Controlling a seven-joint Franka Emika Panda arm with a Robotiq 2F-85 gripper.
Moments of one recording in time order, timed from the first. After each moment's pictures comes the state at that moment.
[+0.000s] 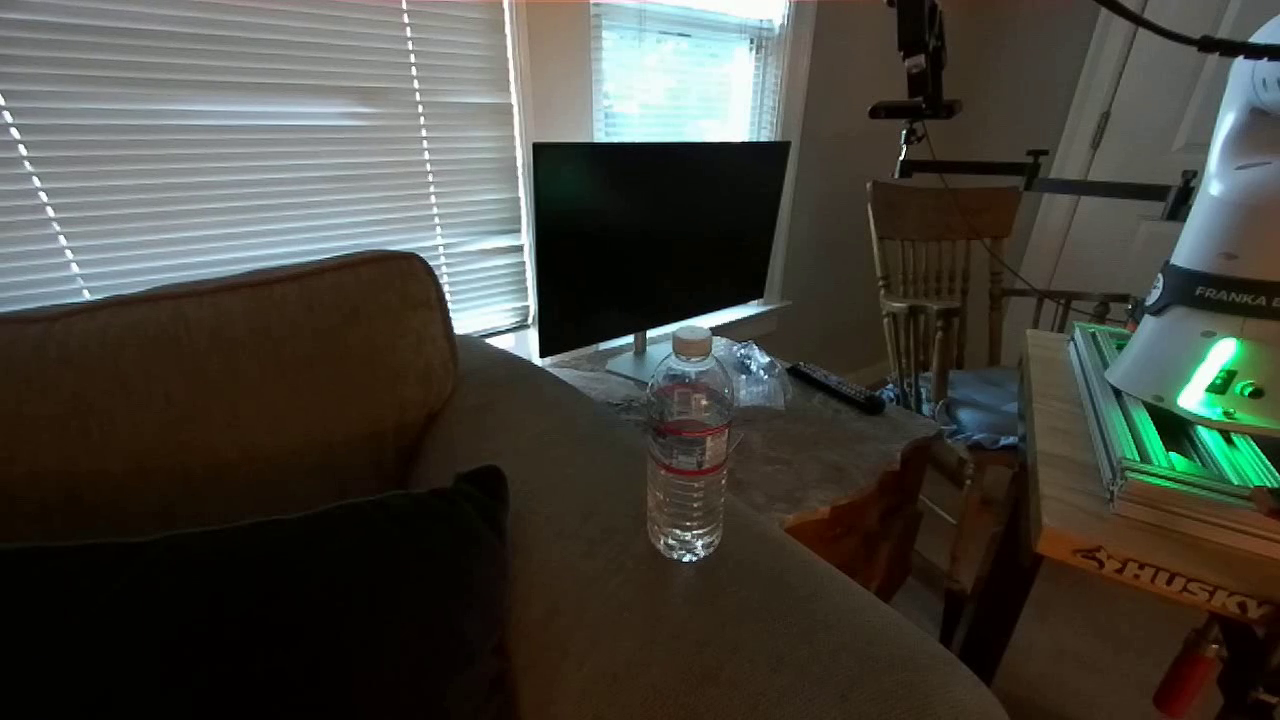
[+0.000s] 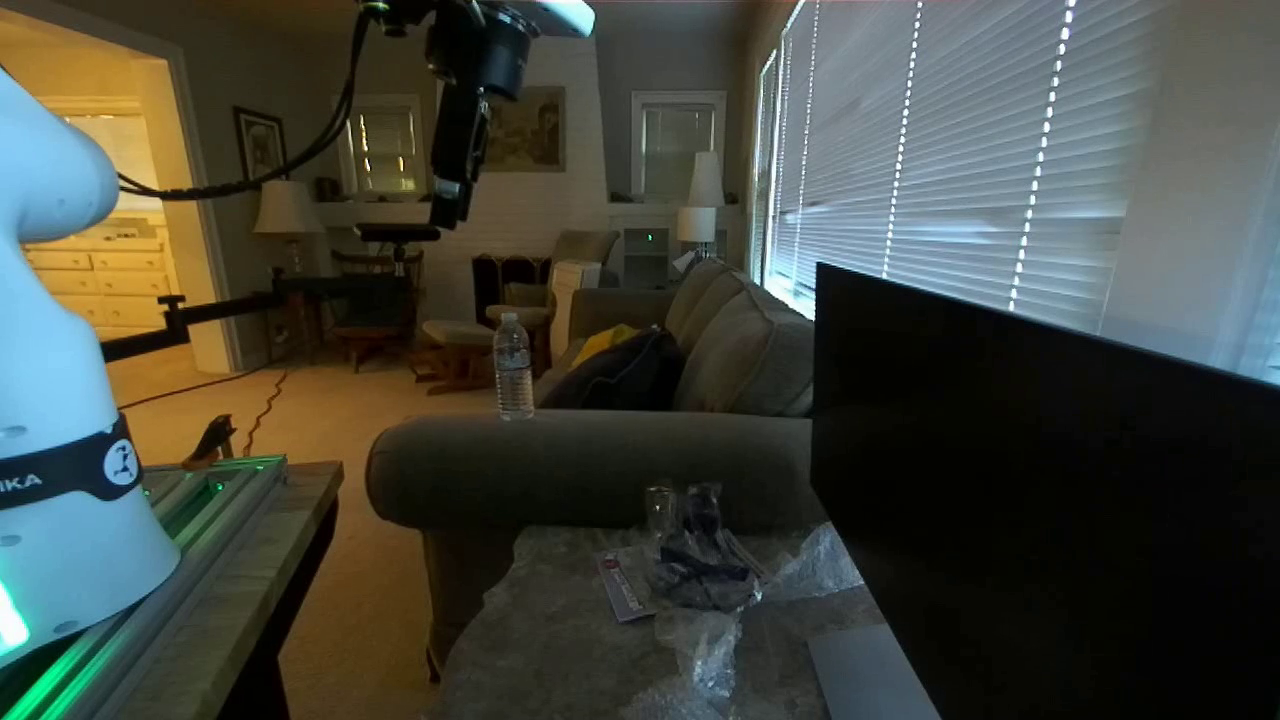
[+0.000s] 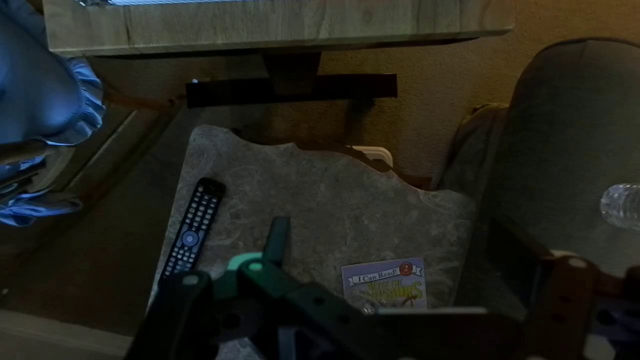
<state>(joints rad) 0.02 -0.52 0.02 -2.47 0.07 1.71 0.08</state>
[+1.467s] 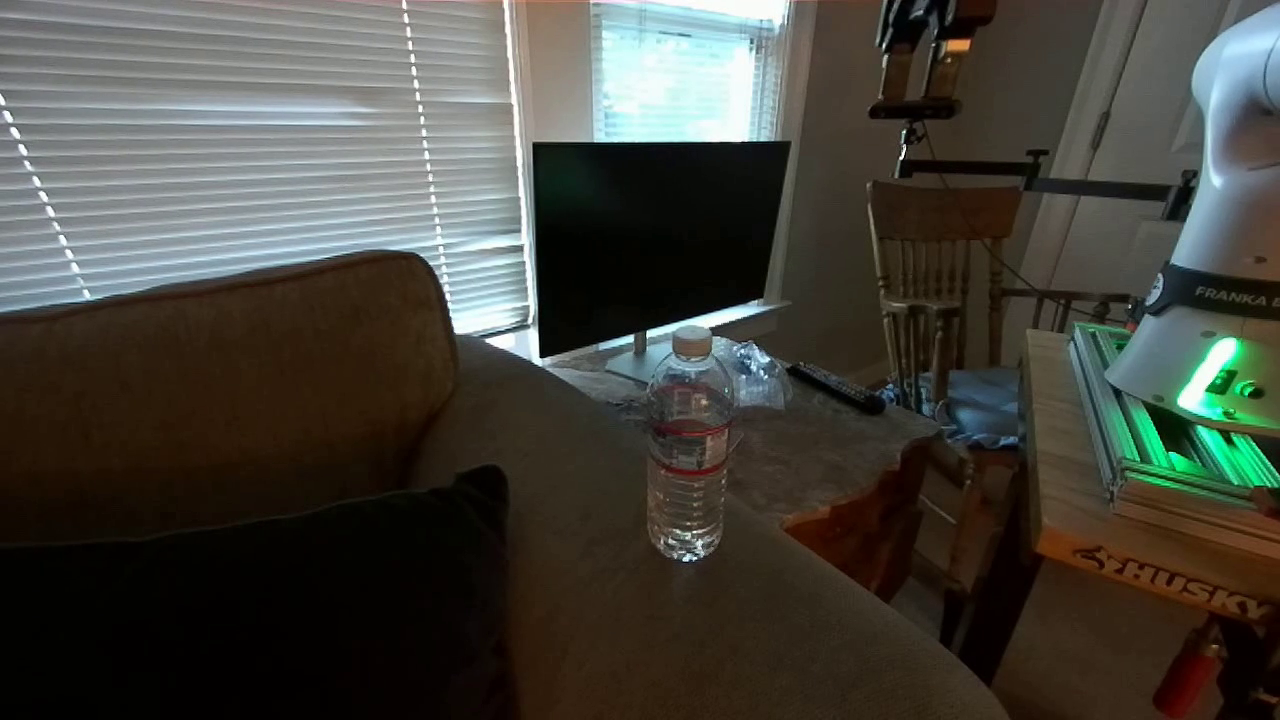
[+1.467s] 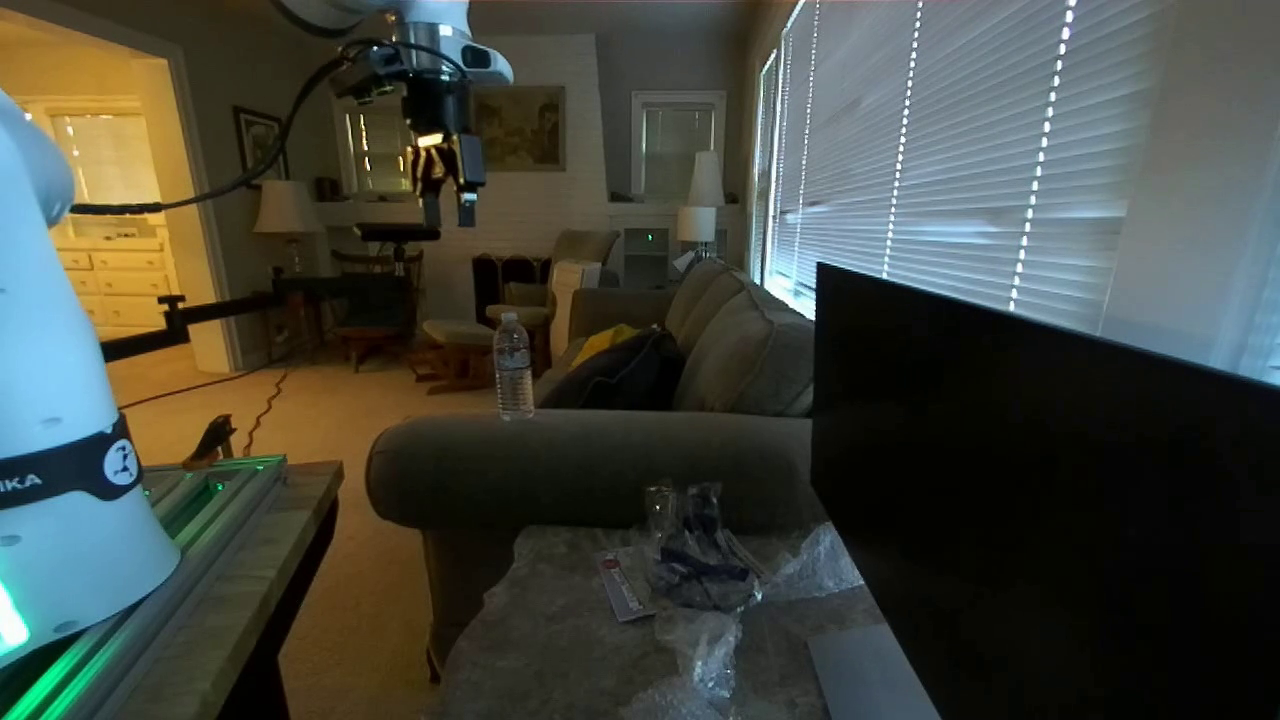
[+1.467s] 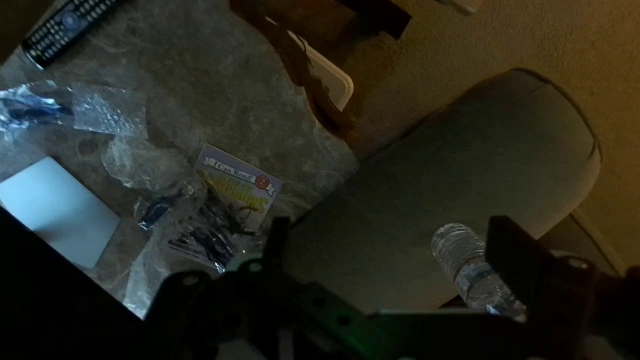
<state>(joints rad) 0.35 -0.50 0.31 -2.49 0.09 2.00 0.08</state>
